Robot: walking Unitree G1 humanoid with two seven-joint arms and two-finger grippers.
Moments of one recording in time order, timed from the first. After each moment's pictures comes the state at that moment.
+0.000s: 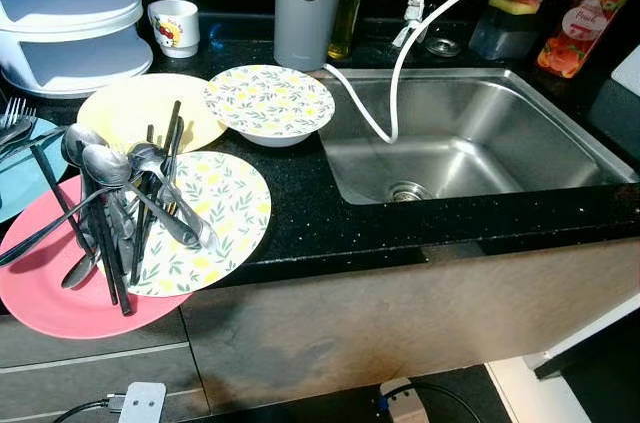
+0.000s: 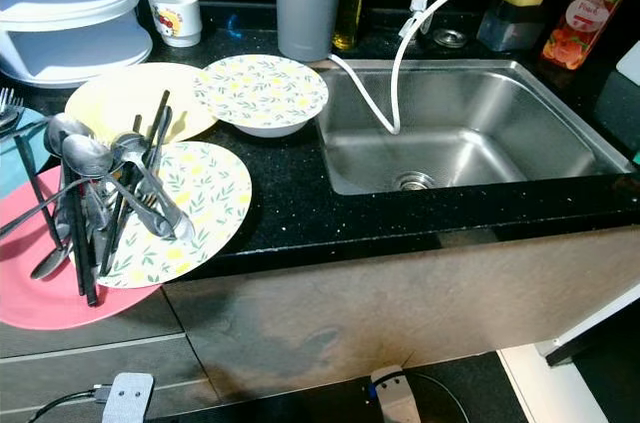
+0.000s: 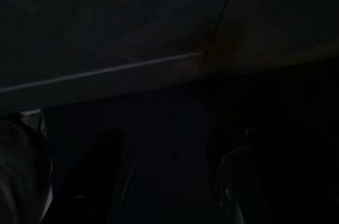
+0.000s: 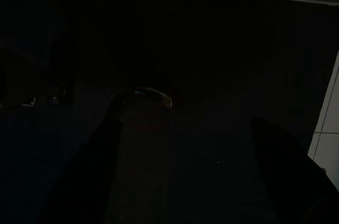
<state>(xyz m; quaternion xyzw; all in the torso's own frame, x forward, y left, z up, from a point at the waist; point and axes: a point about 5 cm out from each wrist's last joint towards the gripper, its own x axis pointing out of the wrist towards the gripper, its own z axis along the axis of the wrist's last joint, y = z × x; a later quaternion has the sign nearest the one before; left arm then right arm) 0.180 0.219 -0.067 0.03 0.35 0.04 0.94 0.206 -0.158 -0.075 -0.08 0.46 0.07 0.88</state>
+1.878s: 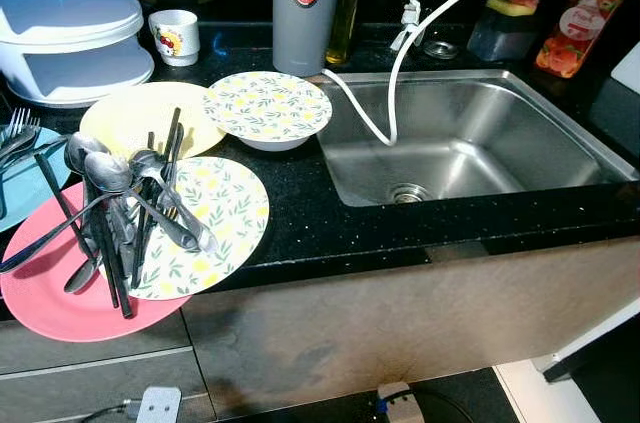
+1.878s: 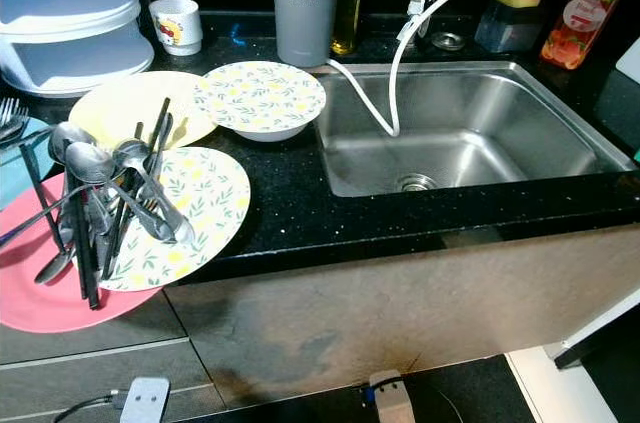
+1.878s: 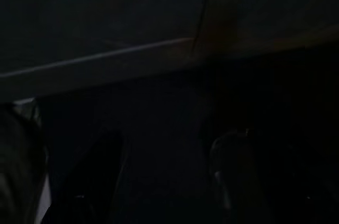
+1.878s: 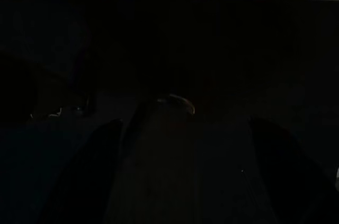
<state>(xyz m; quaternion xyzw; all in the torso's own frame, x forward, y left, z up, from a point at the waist) 0.178 0.208 -0.072 0.02 0.37 0.03 0.93 0.201 -0.151 -0.077 -0.06 0.45 0.07 0.89</state>
